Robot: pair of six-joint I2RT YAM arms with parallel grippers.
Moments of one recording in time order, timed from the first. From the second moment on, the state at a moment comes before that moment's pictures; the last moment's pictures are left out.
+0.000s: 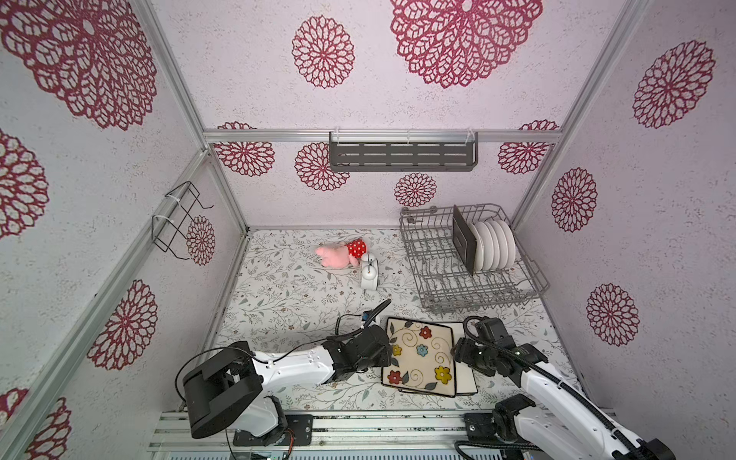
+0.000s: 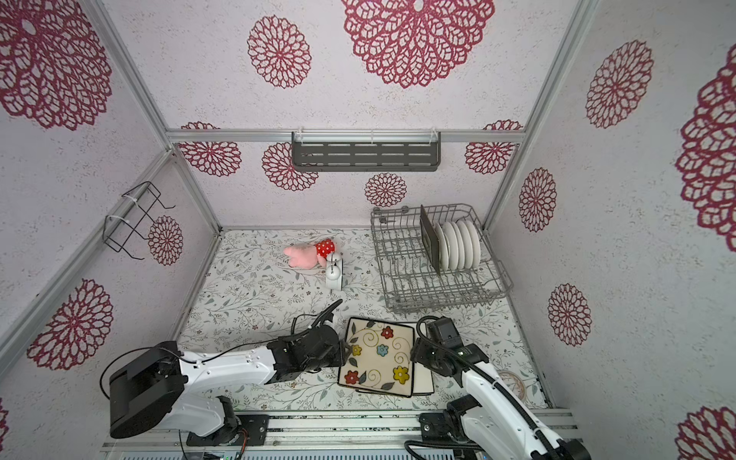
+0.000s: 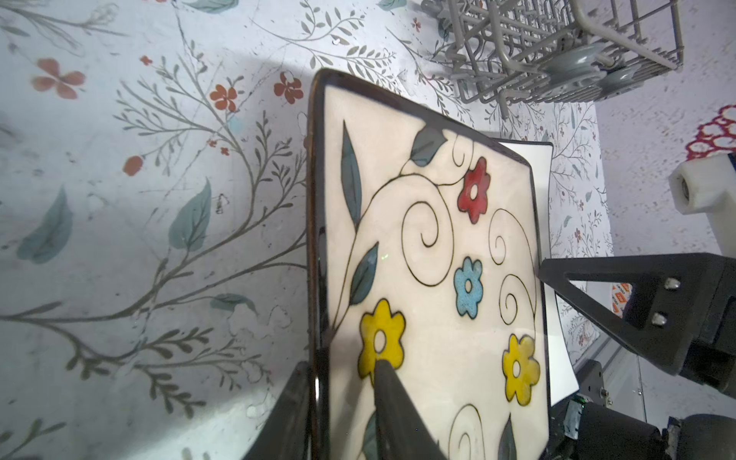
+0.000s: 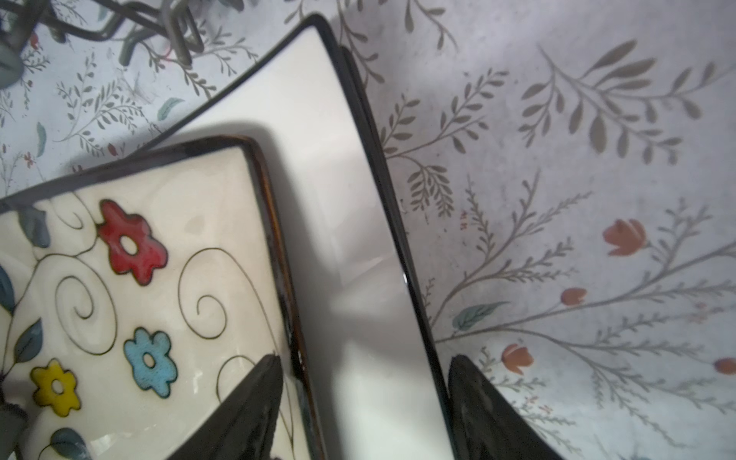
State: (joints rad) left arm -1.06 1.46 0.65 -0.01 -0.11 -1.00; right arm 0.39 0.84 0.41 -0.68 -0.08 0.75
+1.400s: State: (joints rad) left arm -1.06 1.59 0.78 -0.08 0.00 -0.93; right arm 0.41 0.87 0.41 -0.66 -0.05 0.76
